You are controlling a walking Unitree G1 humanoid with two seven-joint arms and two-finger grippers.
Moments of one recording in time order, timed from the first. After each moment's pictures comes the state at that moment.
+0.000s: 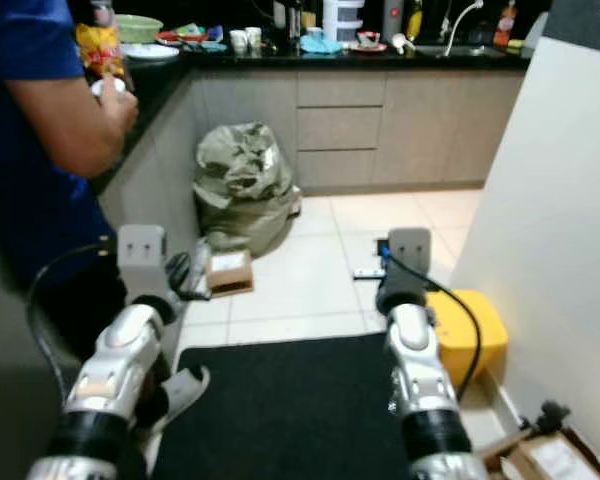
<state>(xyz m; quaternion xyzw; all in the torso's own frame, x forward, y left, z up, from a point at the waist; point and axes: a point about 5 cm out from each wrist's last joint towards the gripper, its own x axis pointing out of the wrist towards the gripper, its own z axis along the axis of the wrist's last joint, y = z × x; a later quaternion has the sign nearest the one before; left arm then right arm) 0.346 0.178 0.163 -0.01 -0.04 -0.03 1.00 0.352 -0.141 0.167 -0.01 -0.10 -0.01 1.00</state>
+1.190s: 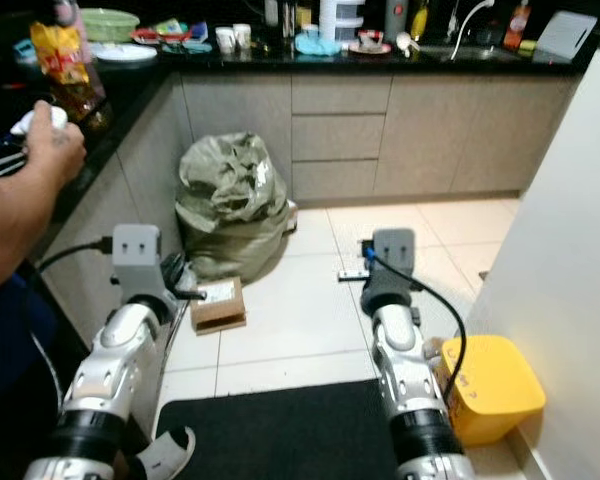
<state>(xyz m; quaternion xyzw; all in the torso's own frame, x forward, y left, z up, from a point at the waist) 0.346 0.181 0.163 -0.01 -0.04 -0.03 1.00 0.352 -0.140 0.167 -0.01 -0.10 0.00 1.00</state>
